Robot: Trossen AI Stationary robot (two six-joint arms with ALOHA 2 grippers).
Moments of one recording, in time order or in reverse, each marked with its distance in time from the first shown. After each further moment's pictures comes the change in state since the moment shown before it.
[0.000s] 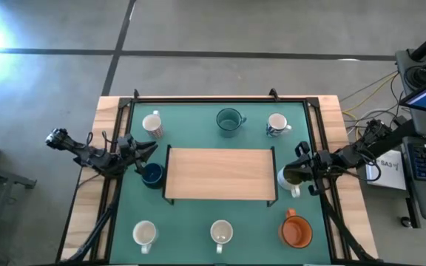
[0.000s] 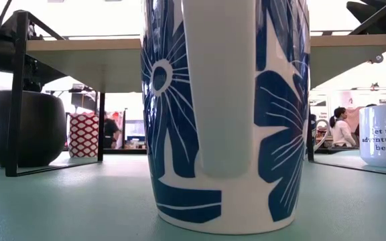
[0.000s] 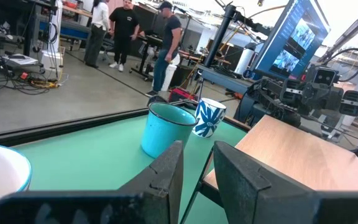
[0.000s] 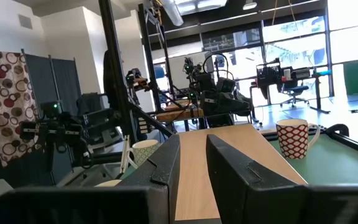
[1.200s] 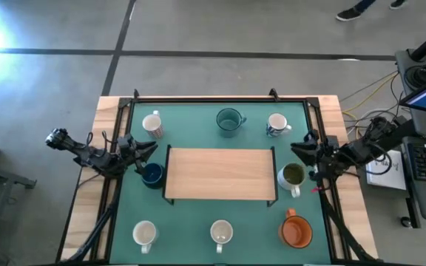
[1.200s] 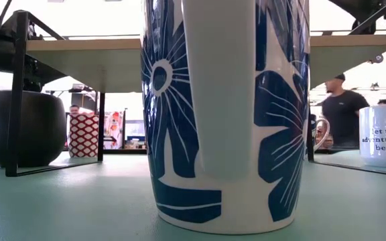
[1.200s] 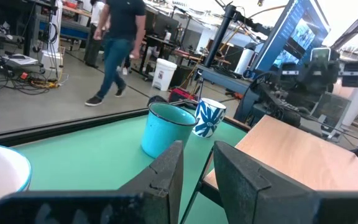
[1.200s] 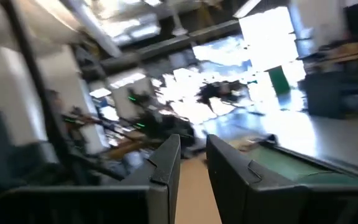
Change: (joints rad) left arm 0.000 0.000 0.000 0.000 0.000 0.000; right arm -0.005 0.141 0.190 0.022 0.330 0.017
